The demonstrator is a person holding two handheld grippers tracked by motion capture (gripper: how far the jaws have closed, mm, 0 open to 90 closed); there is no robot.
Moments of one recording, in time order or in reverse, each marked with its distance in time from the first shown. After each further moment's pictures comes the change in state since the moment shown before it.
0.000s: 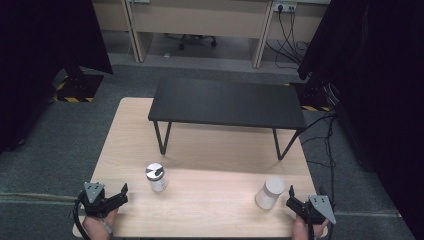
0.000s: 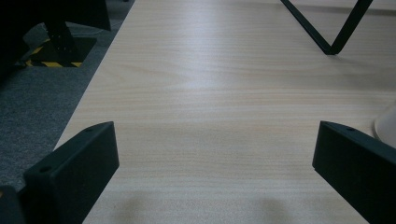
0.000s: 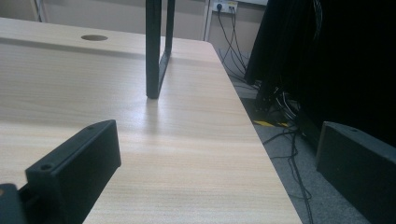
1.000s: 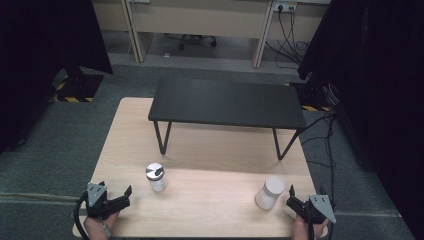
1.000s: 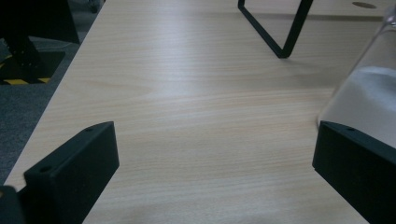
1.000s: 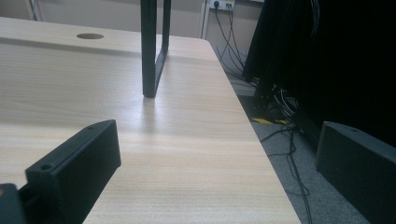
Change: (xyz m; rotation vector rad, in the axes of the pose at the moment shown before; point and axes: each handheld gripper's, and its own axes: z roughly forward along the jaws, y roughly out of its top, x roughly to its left) left arm 0.007 -0.002 -0.008 -0.037 -0.129 0.057; right arm 0.001 0.002 0.001 0.010 -0.012 0.011
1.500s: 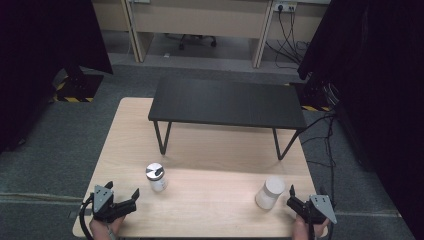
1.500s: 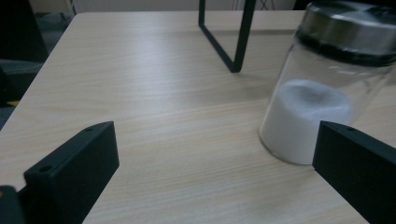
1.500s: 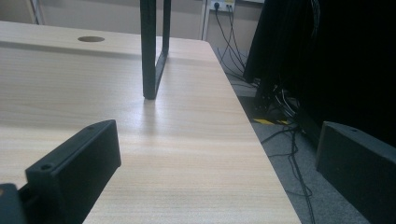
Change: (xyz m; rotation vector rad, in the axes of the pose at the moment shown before) left arm -0.007 -0.001 -0.009 -0.063 -0.108 0.050; right arm -0.002 -0.001 -0.001 -0.007 0.005 0.010
